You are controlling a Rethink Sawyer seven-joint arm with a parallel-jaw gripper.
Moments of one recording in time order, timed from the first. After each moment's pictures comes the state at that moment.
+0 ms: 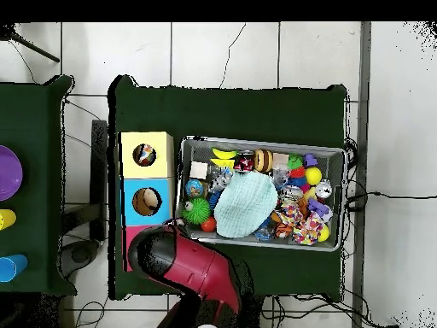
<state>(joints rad) 0.25 -0.69 -0.40 1.95 0.42 0.51 2.60</state>
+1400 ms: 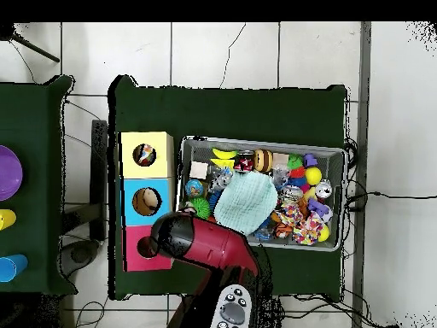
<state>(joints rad) 0.09 -0.63 -0.27 1.88 0.26 0.47 2.60</state>
